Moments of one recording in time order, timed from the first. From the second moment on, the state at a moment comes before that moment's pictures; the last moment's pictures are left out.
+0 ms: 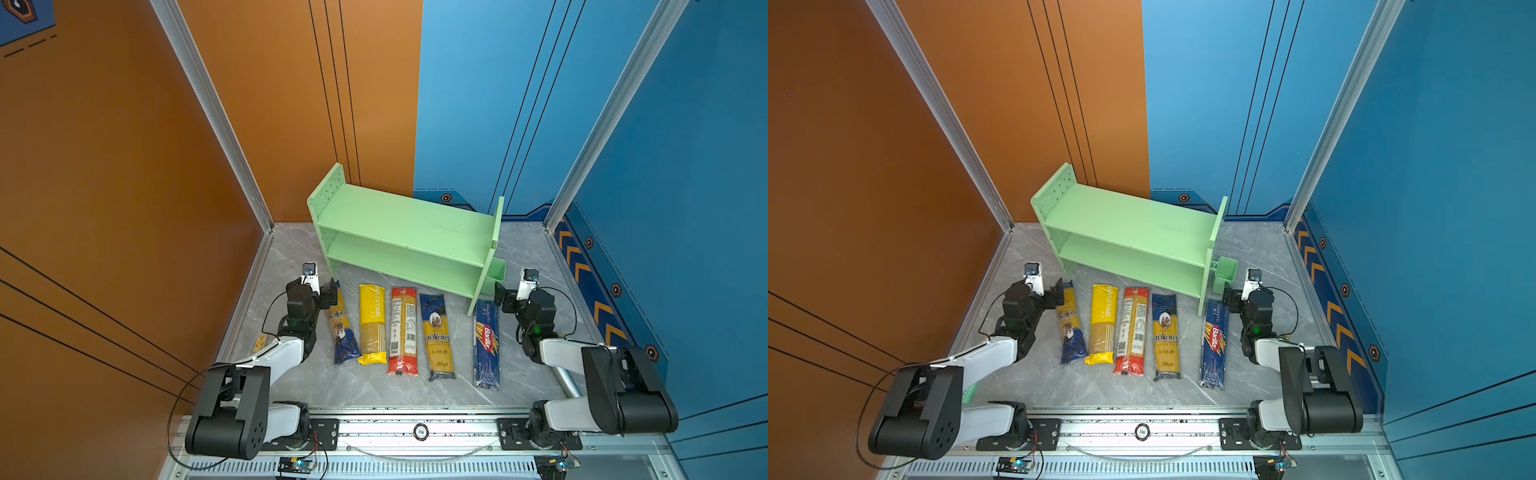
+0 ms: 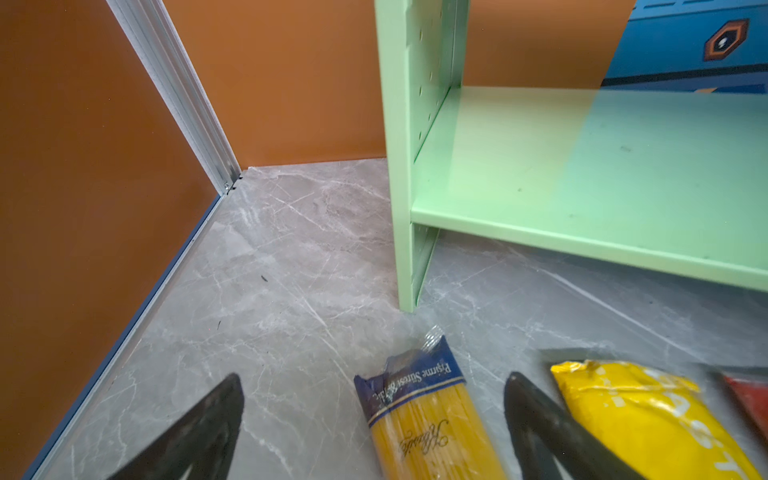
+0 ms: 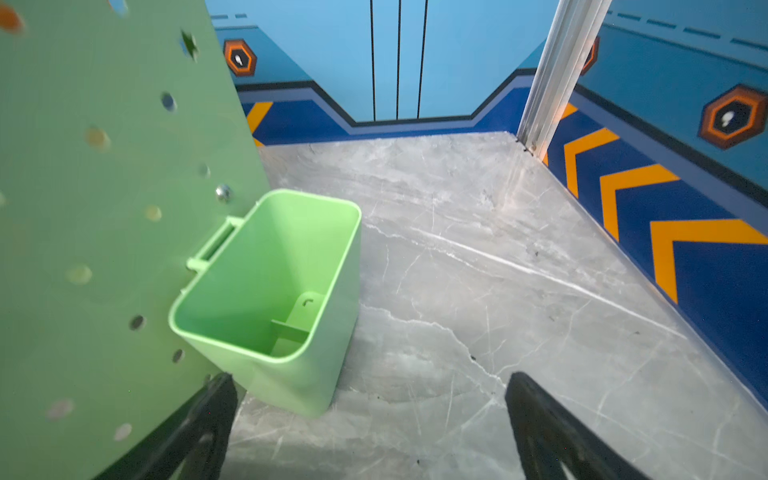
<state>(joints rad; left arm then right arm) -0.09 1.26 0.43 0.54 -0.15 0.02 0.02 1.36 0.36 0.69 0.08 0.05</state>
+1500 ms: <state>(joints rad) -0.58 1.14 0.44 -0.25 -0.42 -0.75 0.68 0.99 0.57 -0.23 0.35 0.29</state>
